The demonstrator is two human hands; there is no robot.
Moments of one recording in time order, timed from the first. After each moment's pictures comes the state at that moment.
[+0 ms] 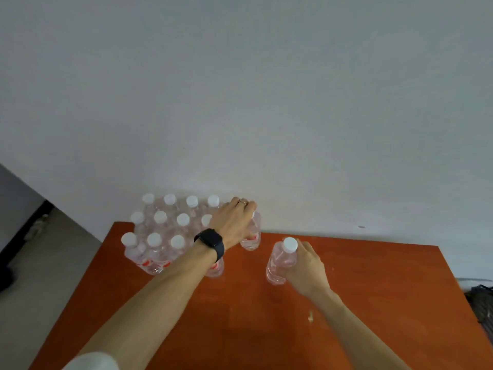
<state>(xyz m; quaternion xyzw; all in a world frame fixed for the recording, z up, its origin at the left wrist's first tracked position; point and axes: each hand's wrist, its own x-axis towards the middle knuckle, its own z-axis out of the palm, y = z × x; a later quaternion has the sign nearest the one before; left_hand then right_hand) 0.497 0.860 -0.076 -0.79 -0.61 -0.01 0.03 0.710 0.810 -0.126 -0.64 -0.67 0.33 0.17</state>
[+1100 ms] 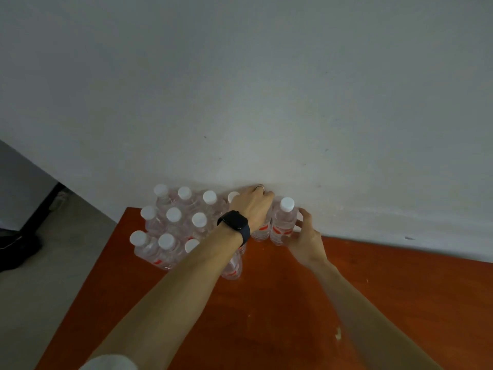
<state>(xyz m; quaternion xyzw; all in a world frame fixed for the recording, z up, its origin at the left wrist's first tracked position) 0.470 0.927 -0.103 -0.76 -0.65 0.02 -0.04 0.641 0.912 -0.177 -0.61 -0.66 0.41 0.19</state>
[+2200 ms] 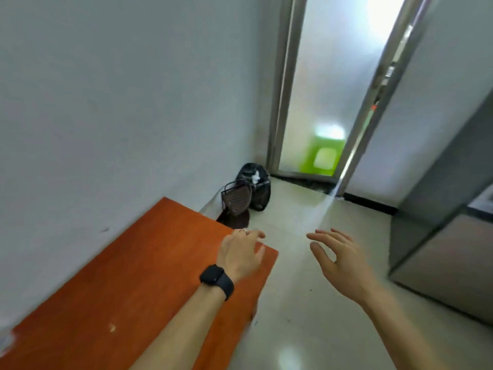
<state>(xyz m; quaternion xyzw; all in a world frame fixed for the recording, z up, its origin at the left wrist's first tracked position) 0.960 0.522 -0.048 -0.97 -0.17 -0.03 -0.19 1.052 0.299 -0.025 -0.92 -0.30 0.03 0.26</state>
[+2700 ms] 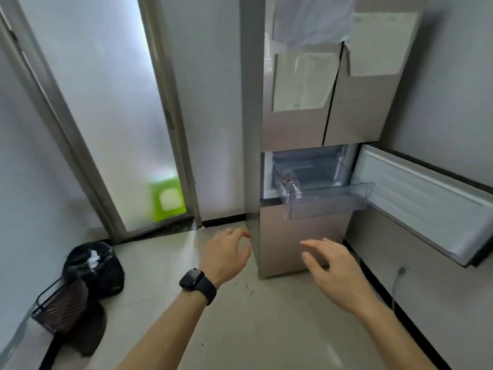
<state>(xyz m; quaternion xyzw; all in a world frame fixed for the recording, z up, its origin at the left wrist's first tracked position) 1.222 0.122 0.016 -0.96 0.15 -0.05 -0.23 1.140 -0.127 0.016 -0.94 0.00 -0.11 0.32</state>
